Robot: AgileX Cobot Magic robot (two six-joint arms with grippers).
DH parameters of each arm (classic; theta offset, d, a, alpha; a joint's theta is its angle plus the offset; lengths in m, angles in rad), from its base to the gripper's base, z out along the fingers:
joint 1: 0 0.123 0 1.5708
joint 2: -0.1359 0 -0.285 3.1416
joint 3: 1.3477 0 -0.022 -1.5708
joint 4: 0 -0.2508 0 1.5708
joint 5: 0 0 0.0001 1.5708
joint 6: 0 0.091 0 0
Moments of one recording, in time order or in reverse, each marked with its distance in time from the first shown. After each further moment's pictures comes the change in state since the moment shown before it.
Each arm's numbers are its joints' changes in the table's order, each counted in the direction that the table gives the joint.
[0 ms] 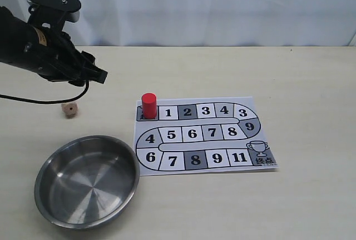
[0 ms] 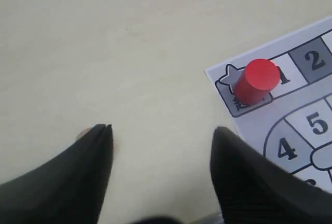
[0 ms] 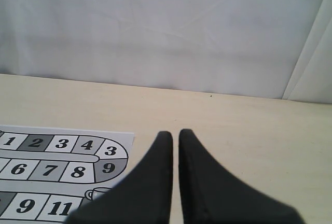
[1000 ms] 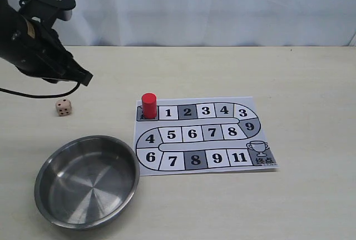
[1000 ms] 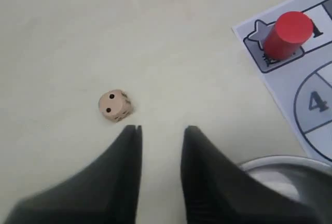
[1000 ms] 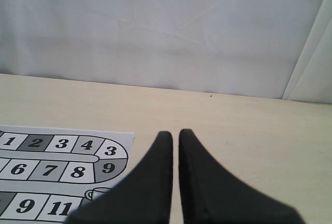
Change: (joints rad) left arm 0.000 0.024 -0.078 -0.094 0.255 0.000; right arm 0.000 0.000 0.000 0.000 0.000 0.000
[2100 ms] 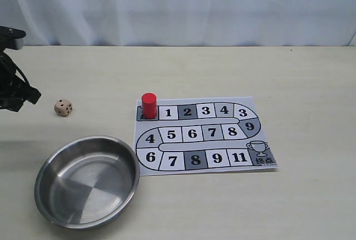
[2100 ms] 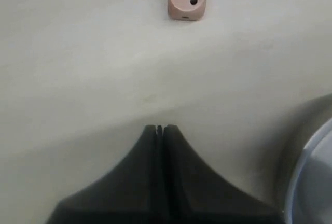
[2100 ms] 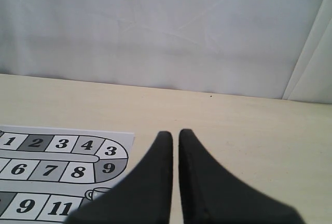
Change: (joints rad) left arm 0.347 -0.158 -0.015 0.286 0.129 0.385; right arm 0.000 0.000 0.000 0.000 0.000 0.000
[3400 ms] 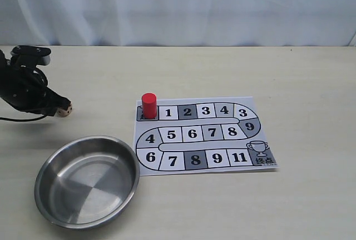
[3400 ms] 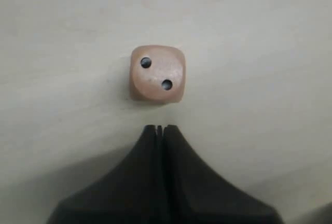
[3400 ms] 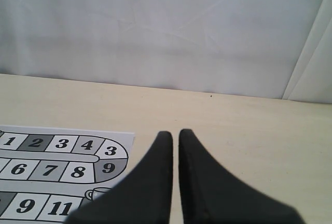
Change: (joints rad) left arm 0.000 -0.231 0.000 0.334 -0.295 0.262; right arm 0.000 0.000 0.000 0.000 0.000 0.000
